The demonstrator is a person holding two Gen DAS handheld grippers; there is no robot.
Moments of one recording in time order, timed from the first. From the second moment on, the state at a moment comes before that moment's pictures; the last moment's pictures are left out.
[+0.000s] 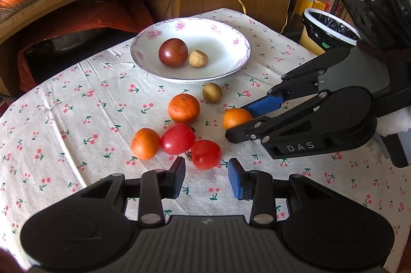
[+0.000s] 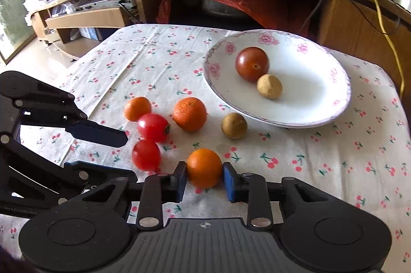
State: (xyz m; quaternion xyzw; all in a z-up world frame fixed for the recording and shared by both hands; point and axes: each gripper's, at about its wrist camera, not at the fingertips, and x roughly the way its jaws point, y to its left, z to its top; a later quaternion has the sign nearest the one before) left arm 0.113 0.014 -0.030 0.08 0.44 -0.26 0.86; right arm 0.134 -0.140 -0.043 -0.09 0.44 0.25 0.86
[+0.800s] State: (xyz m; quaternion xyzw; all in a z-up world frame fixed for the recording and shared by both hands) left arm 0.105 -0.006 -0.033 0.10 0.43 -0.23 0.87; right arm 0.116 -0.161 -0.034 -0.09 0.45 0.23 0.86
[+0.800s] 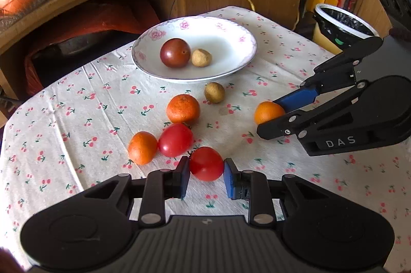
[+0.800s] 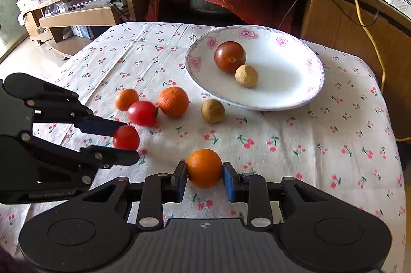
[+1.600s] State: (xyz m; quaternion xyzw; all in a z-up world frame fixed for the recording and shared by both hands) left arm 0.049 -0.009 -0.037 0.12 0.45 -0.25 0.85; right arm 0.052 -0.164 -0.041 -0.11 0.47 0.22 0.85
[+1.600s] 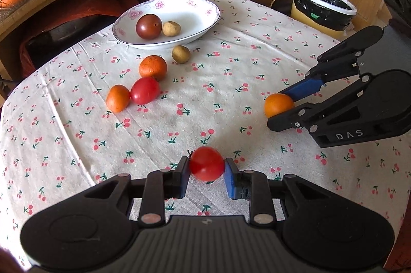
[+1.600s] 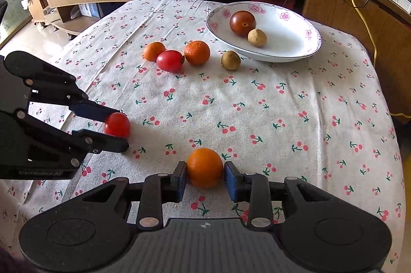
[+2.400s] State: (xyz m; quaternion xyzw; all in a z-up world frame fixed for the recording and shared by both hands) left arm 0.052 -0.029 -0.036 0.14 0.46 -0.20 0.86; right arm 0.045 -0.165 -0.034 -0.13 0.48 0.20 0.84
